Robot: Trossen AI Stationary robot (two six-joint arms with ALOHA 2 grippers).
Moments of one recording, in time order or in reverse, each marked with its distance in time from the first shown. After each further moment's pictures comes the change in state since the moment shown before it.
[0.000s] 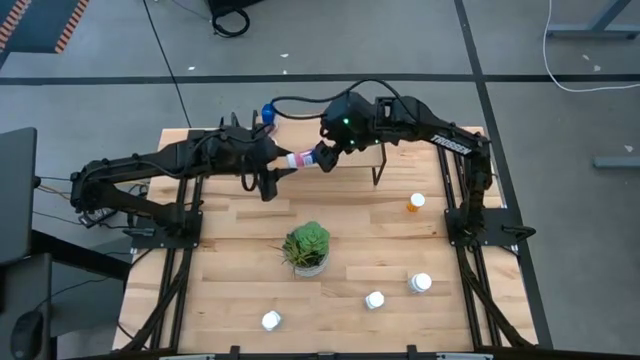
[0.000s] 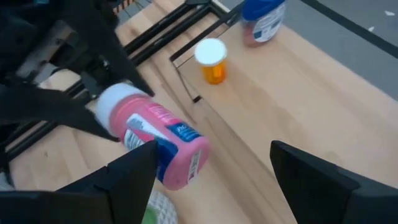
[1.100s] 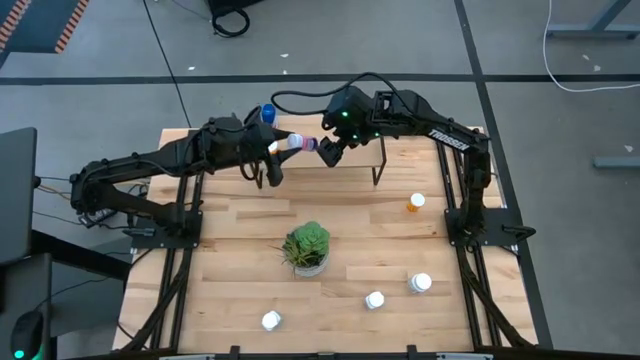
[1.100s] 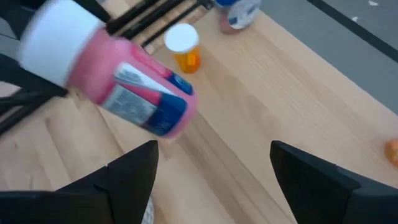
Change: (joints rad) left arm 0.053 0.000 0.000 0.178 -0.095 -0.028; right arm -0.041 0.004 -0.010 -0.063 -0.021 -0.044
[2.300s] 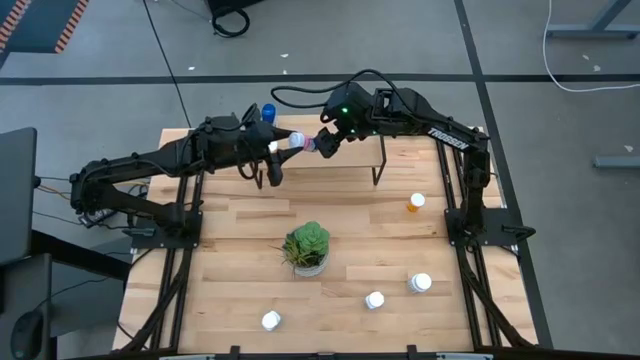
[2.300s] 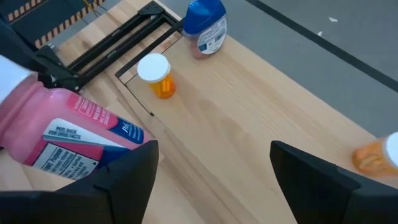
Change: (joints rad) left arm -0.010 -0.001 0.000 0.057 0.032 -0.033; right arm -0.013 0.004 0.000 0.051 0.093 0.033
